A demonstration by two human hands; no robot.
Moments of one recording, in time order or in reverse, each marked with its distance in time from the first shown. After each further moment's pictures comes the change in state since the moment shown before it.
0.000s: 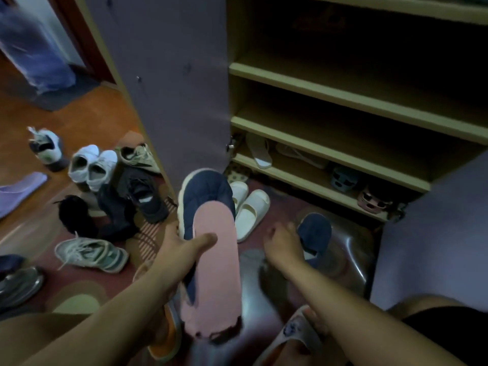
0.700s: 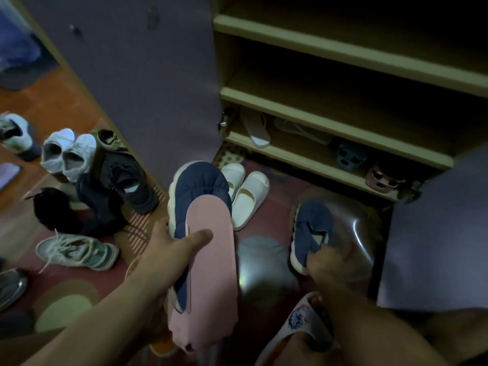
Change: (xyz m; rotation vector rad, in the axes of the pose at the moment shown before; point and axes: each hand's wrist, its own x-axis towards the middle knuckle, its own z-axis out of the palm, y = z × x) left_hand 0.038 -0.010 0.008 0.157 -0.010 -0.130; right_hand 0.062 0.158 0.052 0.009 0.067 0.455
